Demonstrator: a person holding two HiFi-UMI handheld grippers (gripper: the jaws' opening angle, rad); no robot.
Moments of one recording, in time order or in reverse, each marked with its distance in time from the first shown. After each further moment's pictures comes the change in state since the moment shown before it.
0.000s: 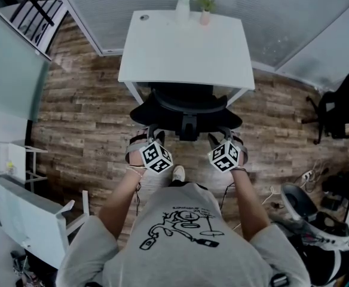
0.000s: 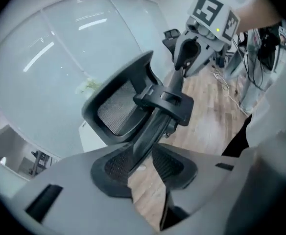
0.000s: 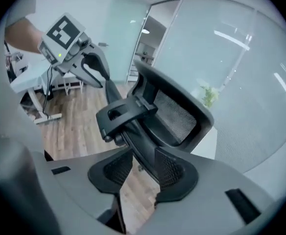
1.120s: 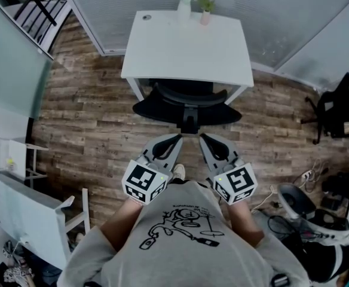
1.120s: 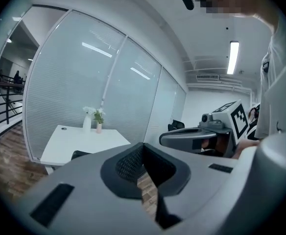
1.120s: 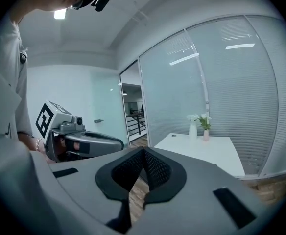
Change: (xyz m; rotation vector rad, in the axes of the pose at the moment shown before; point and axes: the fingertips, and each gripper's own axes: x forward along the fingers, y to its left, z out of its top) left arm -0.217 0.014 0.133 -0.712 -0.737 -0.257; right arm -0.196 0.027 0.165 0.516 -0.629 0.113
